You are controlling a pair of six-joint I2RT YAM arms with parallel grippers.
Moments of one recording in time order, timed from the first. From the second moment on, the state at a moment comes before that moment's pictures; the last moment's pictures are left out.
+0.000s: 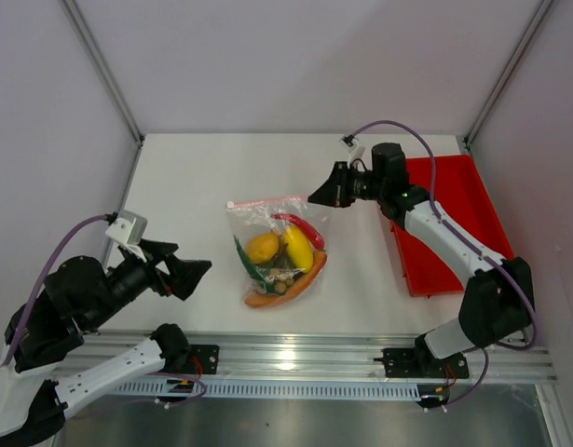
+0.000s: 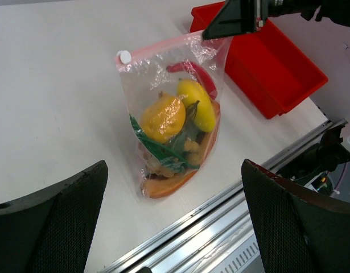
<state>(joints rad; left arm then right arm) -0.89 0.47 1.23 -0.99 -0.26 -0.36 0.43 1.44 1.18 -0.12 -0.72 0.48</state>
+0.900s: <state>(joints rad) -0.89 0.44 1.01 -0.88 -0.18 -0.37 0.27 2.08 1.51 0.02 -0.74 0.47</state>
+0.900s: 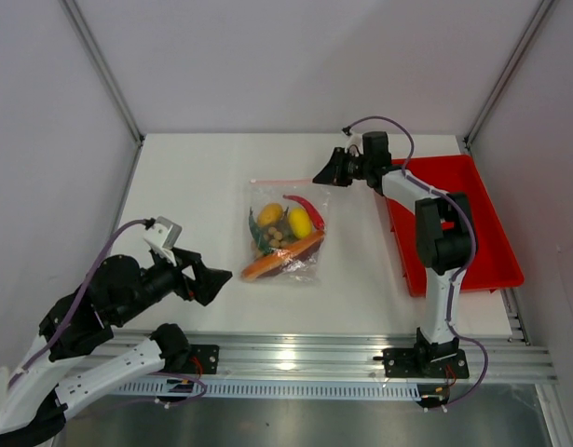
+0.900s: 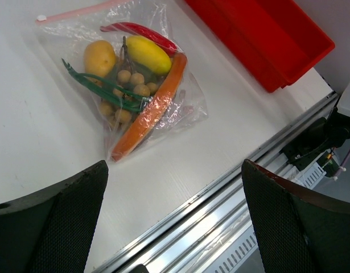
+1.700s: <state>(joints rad) -0.89 0.36 0.76 -0.66 0.04 -0.60 0.71 1.32 1.26 -0.61 0.27 0.44</state>
